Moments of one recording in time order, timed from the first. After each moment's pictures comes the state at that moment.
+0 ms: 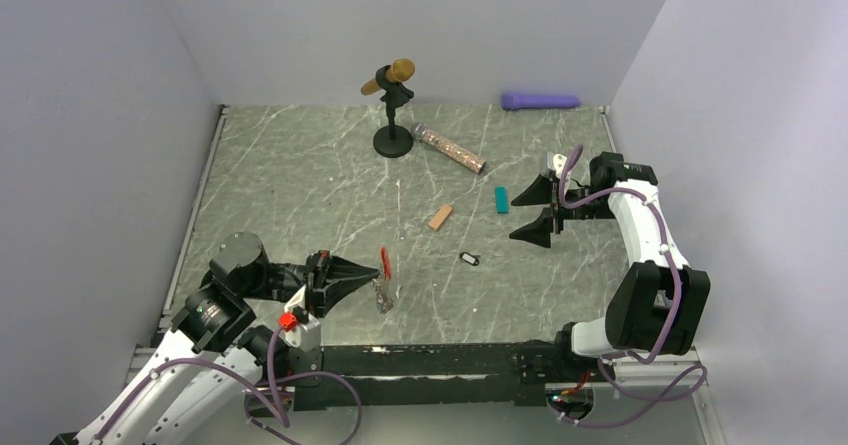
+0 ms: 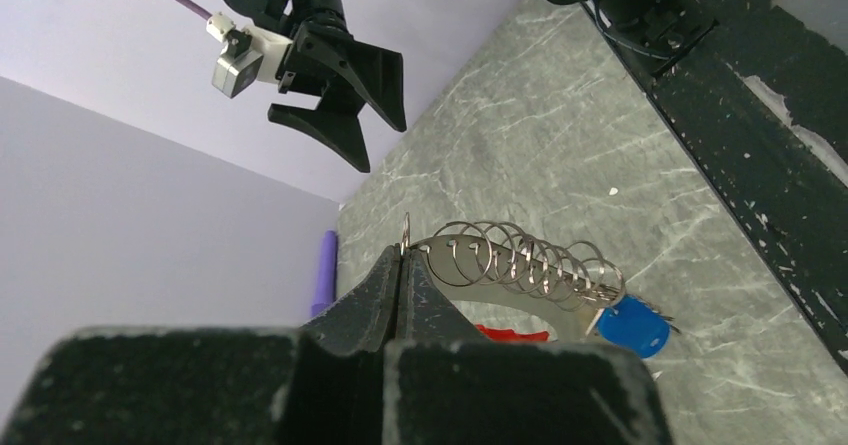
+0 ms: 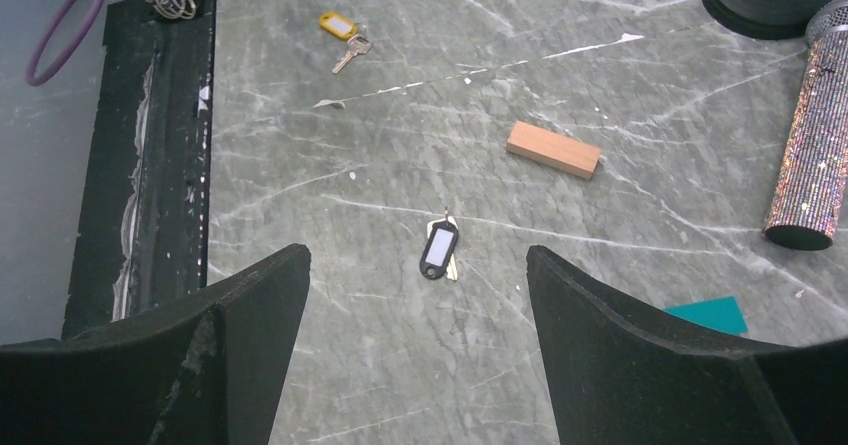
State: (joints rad) left arm -0.64 0.46 0.66 -0.30 0.97 1.05; right arm -0.16 1.40 1.13 -1.30 -1.28 -1.48
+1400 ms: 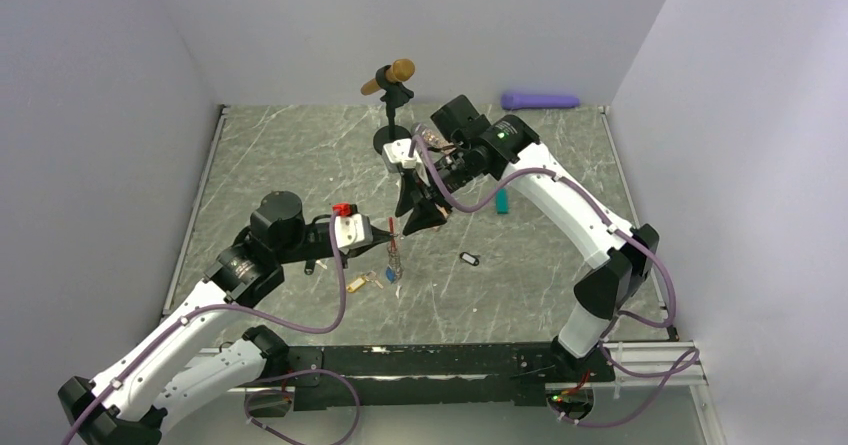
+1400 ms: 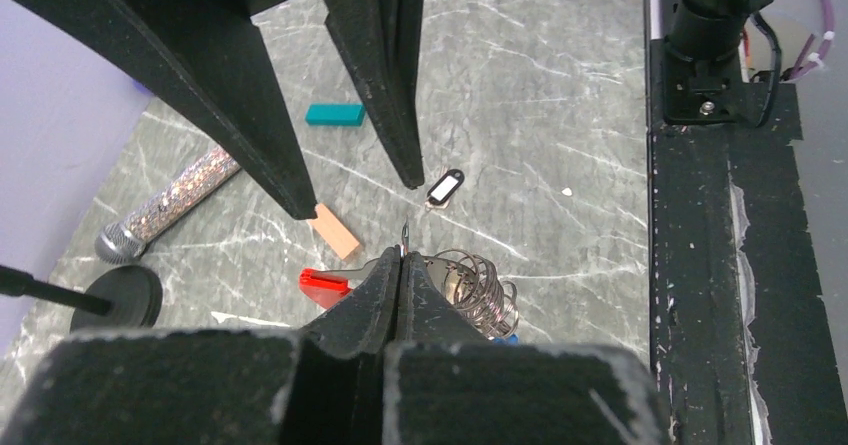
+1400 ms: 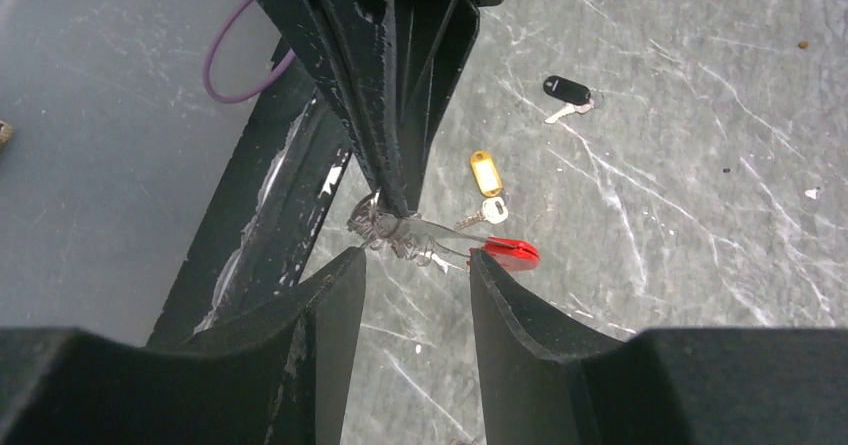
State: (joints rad) left arm -0.65 0.79 0.80 -0.23 0.65 0.40; right arm 0.71 1.69 1.83 -1.16 -1.00 -0.87
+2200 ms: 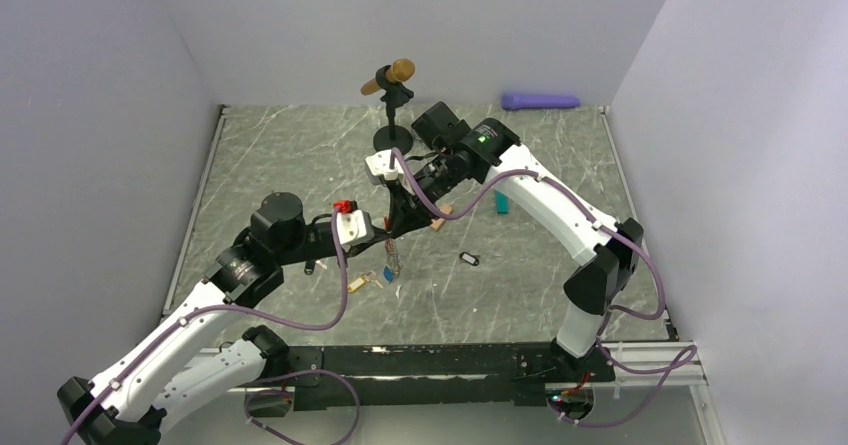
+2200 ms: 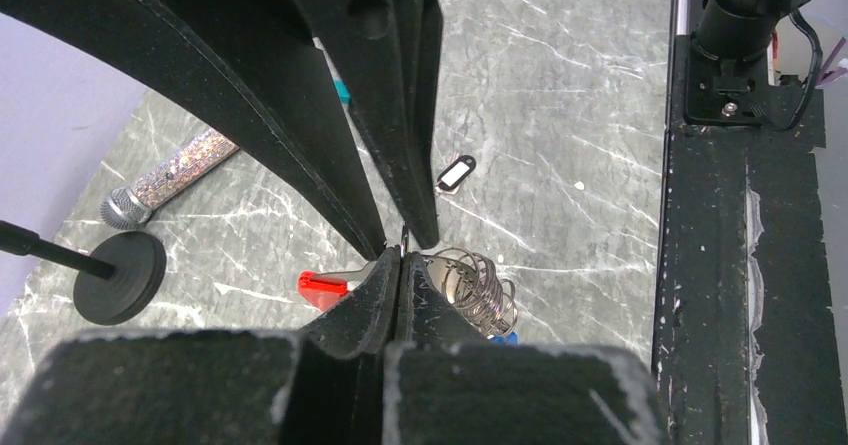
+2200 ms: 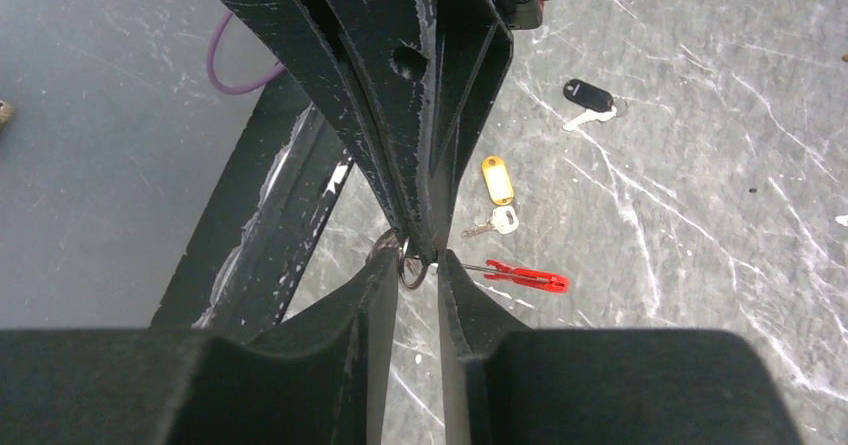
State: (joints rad) left arm -0.66 0.78 0.80 -0.26 0.56 0.37; right arm 0.79 1.75 1.88 -1.18 -0.96 -0.88
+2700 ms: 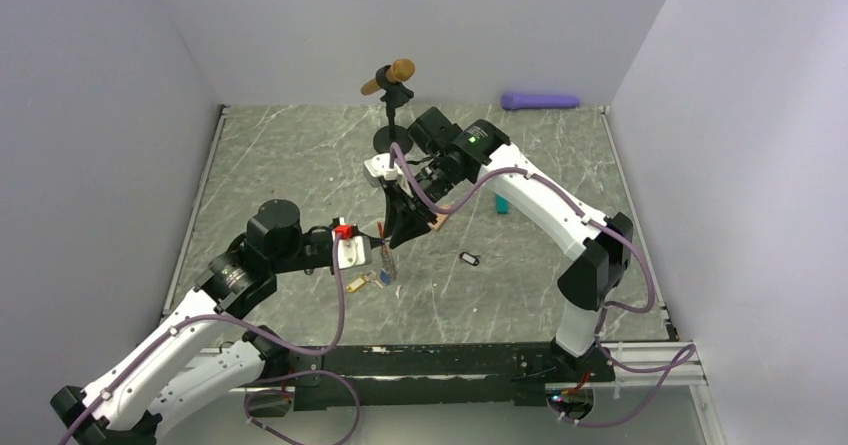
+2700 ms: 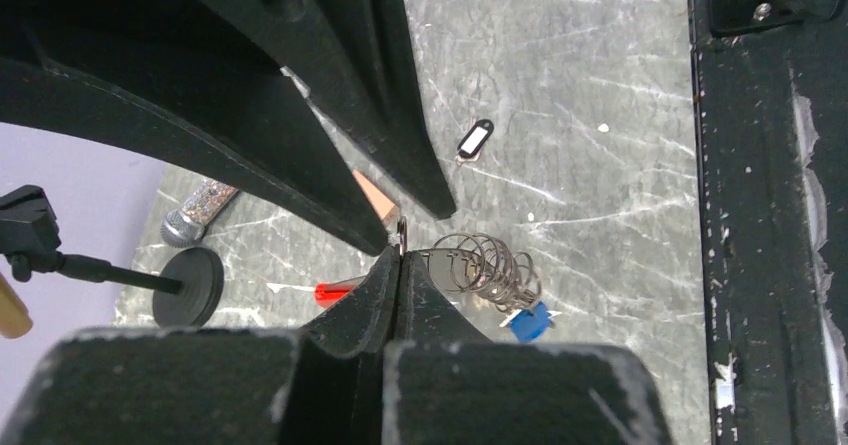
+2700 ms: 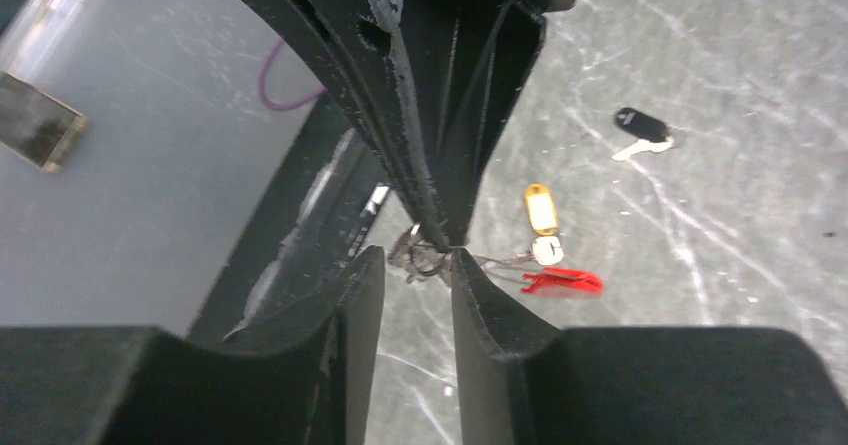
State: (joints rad) left arm -0.68 0.73 0.80 -0.36 0.57 0.58; right arm 0.78 1.79 1.88 -1.20 -1.06 -0.90
